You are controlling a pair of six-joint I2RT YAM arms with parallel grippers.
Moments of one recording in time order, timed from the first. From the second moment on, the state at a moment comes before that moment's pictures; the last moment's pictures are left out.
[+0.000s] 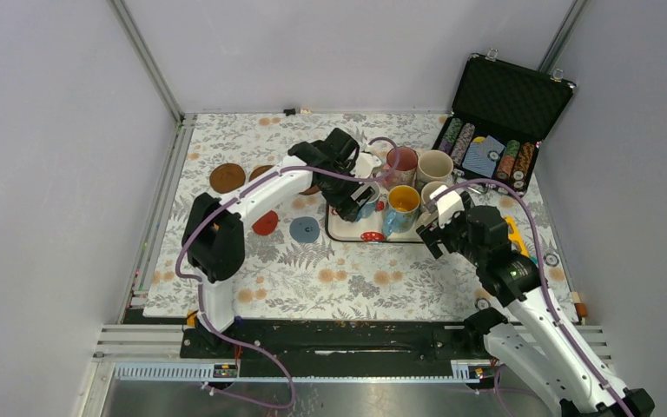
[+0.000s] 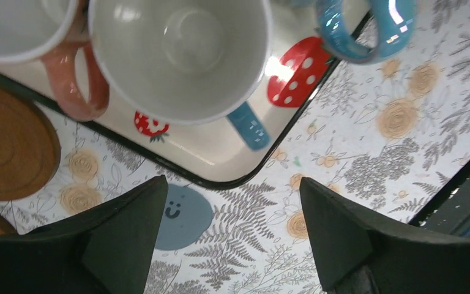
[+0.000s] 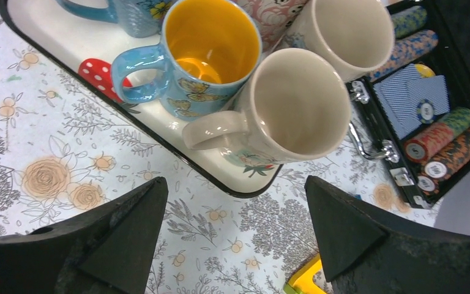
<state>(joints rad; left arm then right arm) -0.68 1.91 1.66 -0.85 0.24 0.23 0.43 0.65 0.65 -0.49 0.03 -0.37</state>
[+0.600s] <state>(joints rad) -0.71 2.08 1.78 -0.88 0.27 0.23 0.43 0.66 0.65 -0.50 0.01 -0.37</state>
